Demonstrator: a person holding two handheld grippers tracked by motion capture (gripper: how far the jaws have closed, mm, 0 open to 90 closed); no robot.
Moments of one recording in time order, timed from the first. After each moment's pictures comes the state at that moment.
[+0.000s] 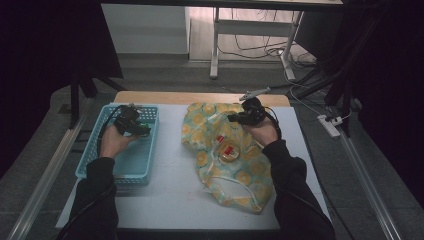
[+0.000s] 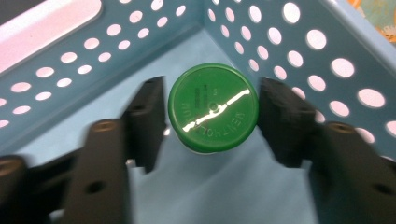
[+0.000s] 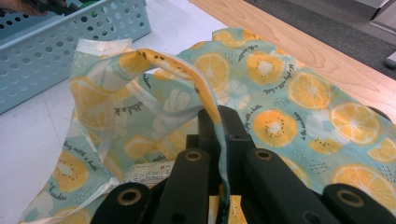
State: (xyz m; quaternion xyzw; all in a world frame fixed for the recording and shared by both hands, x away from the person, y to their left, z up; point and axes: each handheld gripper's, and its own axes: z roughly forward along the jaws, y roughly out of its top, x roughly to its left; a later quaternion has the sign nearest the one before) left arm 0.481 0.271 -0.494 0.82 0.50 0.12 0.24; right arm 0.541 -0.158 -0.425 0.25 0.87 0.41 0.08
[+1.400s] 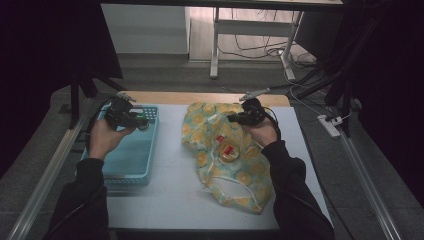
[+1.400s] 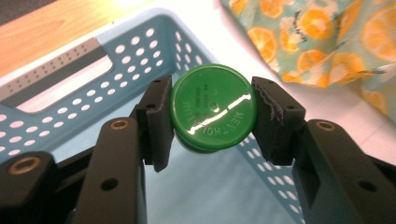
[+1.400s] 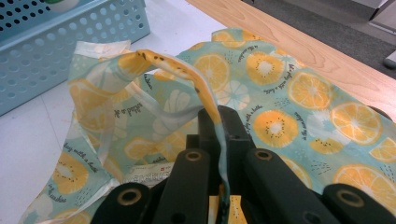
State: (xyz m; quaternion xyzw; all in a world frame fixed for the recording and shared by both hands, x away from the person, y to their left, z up) left arm 0.444 0.265 -0.420 0.81 0.48 0.13 0.30; right arm 0.540 -0.158 -0.427 0.26 0.87 0.41 0.08
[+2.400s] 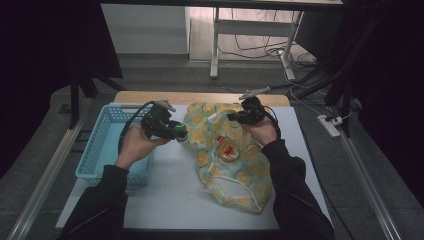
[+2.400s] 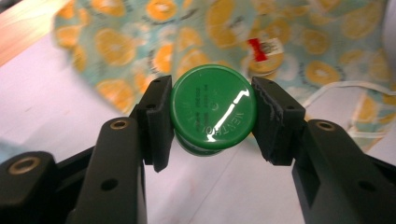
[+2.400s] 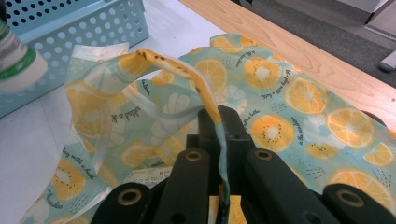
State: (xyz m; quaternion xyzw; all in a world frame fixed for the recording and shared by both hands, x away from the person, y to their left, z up) left arm 0.426 0.143 -0.399 0.87 0.34 0.07 0.35; right arm 0.540 -0.156 -0.422 0.25 0.87 0.41 0.09
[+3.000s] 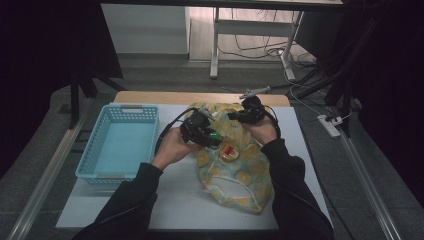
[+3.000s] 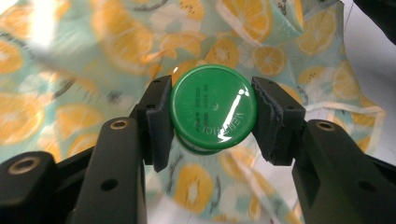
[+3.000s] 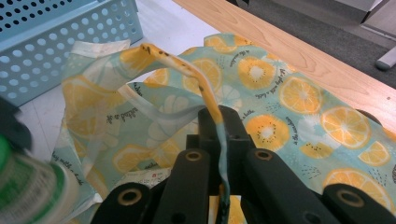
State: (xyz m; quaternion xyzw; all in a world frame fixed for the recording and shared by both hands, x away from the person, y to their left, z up) left arm 0.446 0.042 -0.417 0.90 0.28 0.04 0.34; right arm 0.546 -0.158 -0.425 0.26 0.87 0.41 0.09
